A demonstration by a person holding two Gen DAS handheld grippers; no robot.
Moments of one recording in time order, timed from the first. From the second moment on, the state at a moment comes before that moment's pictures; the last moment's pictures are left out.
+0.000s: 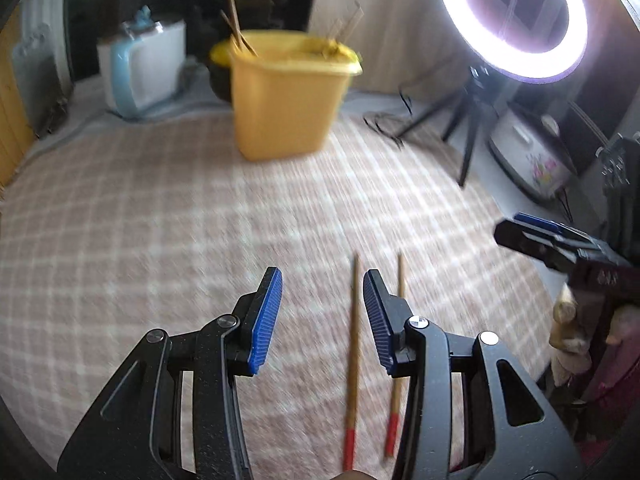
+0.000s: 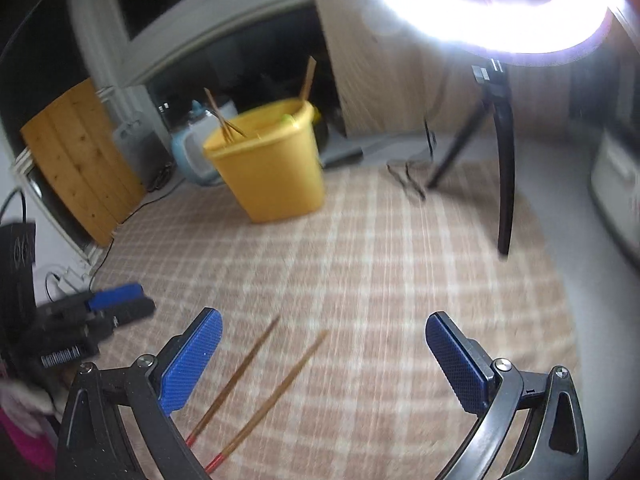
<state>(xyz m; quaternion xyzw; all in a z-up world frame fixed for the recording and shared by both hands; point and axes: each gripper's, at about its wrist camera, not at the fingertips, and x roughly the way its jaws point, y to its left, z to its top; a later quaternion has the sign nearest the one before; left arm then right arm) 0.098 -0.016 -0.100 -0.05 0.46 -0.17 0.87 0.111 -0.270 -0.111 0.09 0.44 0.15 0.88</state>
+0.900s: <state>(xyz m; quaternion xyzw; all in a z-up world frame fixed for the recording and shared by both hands) 0.102 -0.057 -0.168 -0.01 0.53 -0.23 0.82 0.140 -0.232 -0.199 0.20 0.58 0.13 0.78</state>
